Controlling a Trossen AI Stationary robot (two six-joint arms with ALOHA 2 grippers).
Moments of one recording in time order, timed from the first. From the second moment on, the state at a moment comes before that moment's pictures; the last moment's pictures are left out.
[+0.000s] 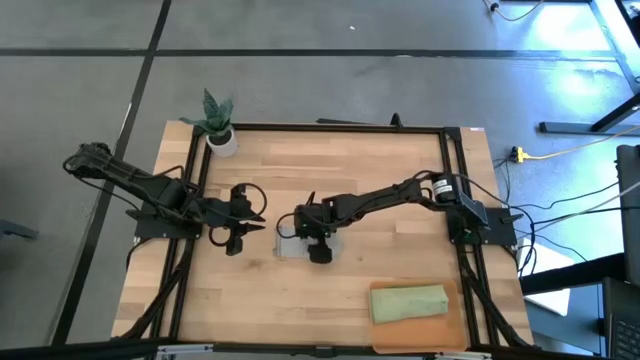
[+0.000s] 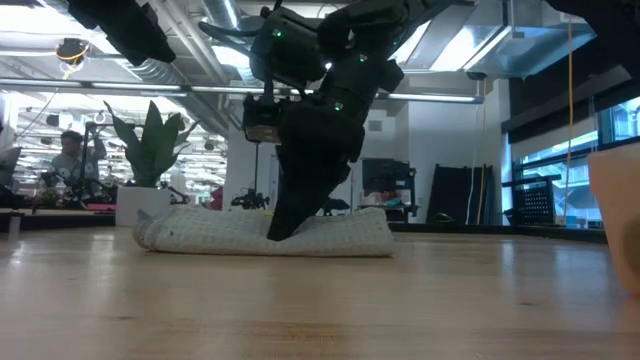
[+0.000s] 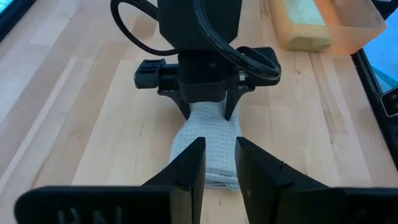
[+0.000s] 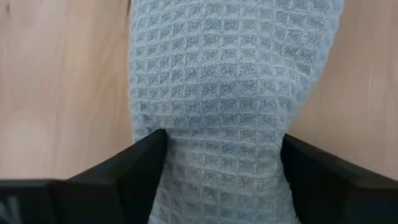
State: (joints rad) left arm -0.36 0.88 0.73 -0.54 -0.32 -0.35; right arm 0.08 2.23 1.60 -0.52 -0.14 0.05
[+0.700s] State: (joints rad) left arm -0.36 0.88 0.73 -0.54 -0.32 -0.36; right arm 0.09 2.23 1.60 -0.51 -0.19 0.10
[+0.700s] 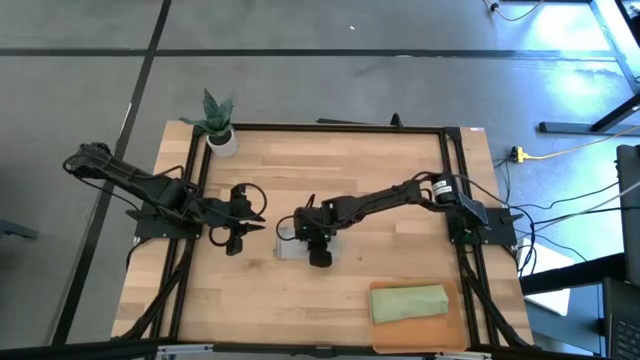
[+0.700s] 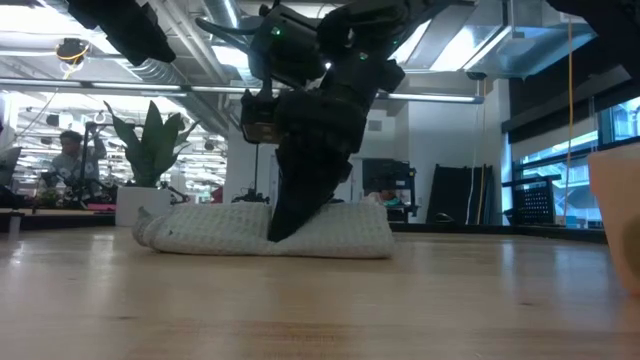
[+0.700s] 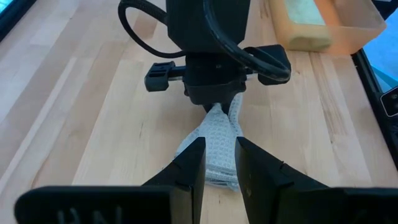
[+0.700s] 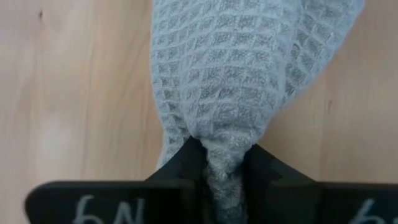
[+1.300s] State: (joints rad) left arm -0.36 0.88 0.73 -0.54 -0.32 -0.35; right arm 0.12 2.23 1.94 -0.93 -0.13 0.07
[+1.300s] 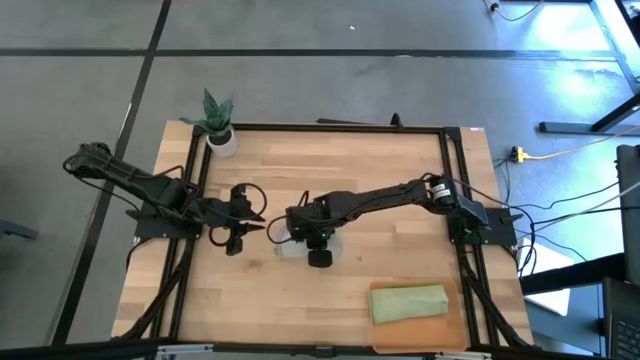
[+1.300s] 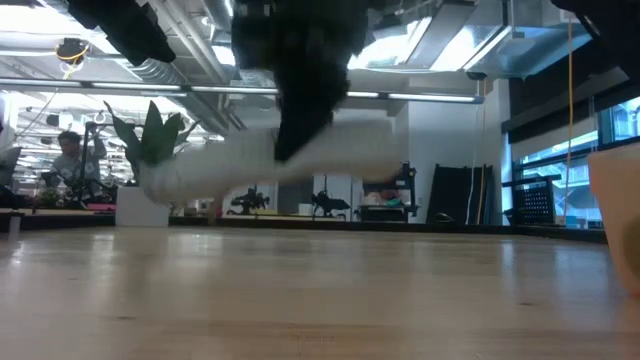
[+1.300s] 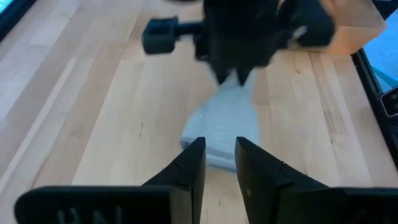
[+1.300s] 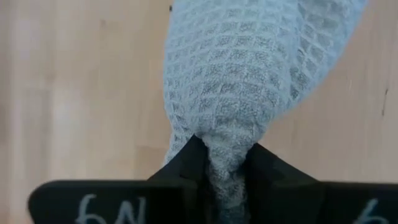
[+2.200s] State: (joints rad) left arm -0.36 0.88 0.73 -0.38 -0.30 -0.35; right arm 0.35 2.18 2.34 -1.57 -0.02 0.44
